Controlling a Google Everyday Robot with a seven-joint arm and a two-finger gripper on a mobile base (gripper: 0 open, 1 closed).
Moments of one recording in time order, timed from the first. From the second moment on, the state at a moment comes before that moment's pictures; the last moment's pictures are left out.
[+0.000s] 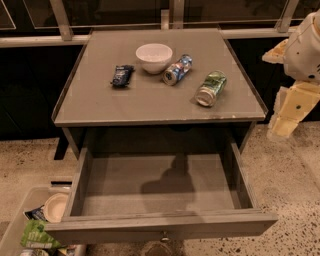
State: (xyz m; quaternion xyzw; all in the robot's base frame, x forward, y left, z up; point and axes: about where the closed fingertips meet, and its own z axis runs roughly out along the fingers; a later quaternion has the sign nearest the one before) arm 0.463 -0.224 0.971 -0.62 0.76 -0.04 0.19
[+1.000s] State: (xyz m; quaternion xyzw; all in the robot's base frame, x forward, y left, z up) arm 0.568 -0.179 0.902 -0.58 0.74 0.13 0.31
